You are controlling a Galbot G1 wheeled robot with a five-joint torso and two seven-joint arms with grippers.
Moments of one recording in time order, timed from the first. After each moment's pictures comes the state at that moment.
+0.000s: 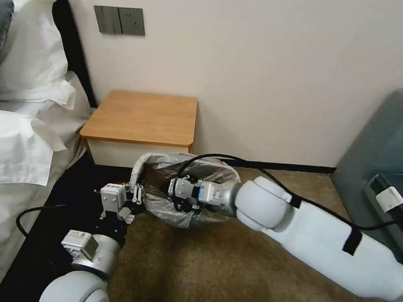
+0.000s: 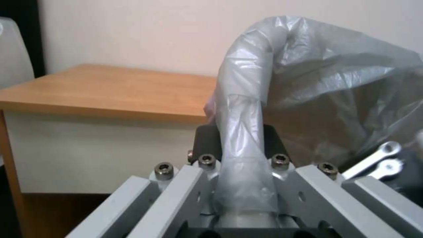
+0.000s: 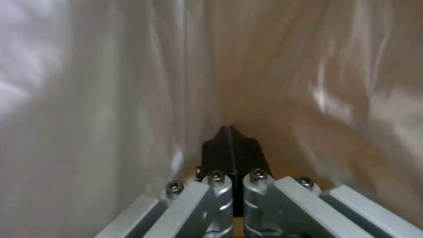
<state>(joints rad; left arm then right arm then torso) 1.64 -1.33 -0.42 -2.35 -0.28 0.09 -0.13 -0.30 0.94 -0.61 1.94 0.15 -0.54 -0.44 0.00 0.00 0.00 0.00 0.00</state>
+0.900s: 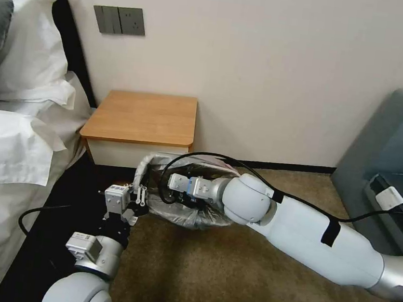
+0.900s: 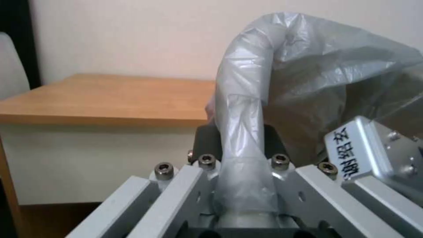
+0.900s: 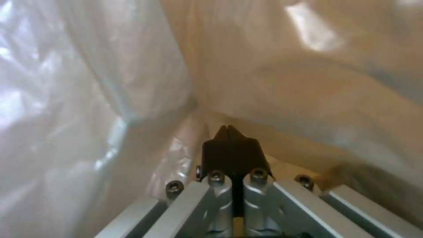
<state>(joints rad) 1.64 -1.36 -0.41 -2.34 -0.20 0.07 -0.09 -0.25 1.00 -0.67 1.89 0.09 -0.70 -0.38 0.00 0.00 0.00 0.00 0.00</state>
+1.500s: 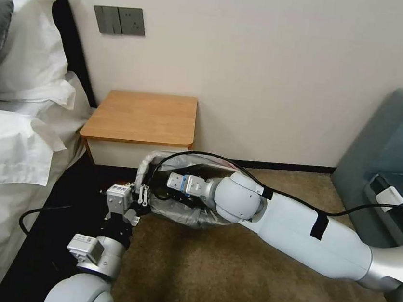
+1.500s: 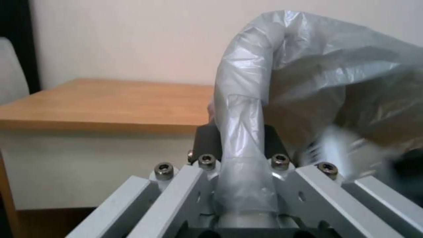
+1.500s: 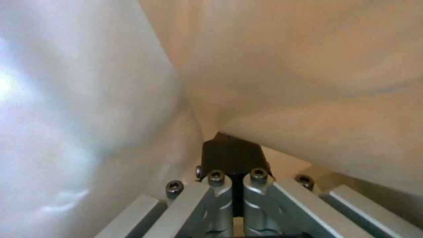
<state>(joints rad) 1.64 -1.37 -0.41 -2.34 -0.20 0.06 -0.09 -0.22 1.01 -0.68 1.88 0.18 -0.73 -0.32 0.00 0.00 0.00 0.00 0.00</state>
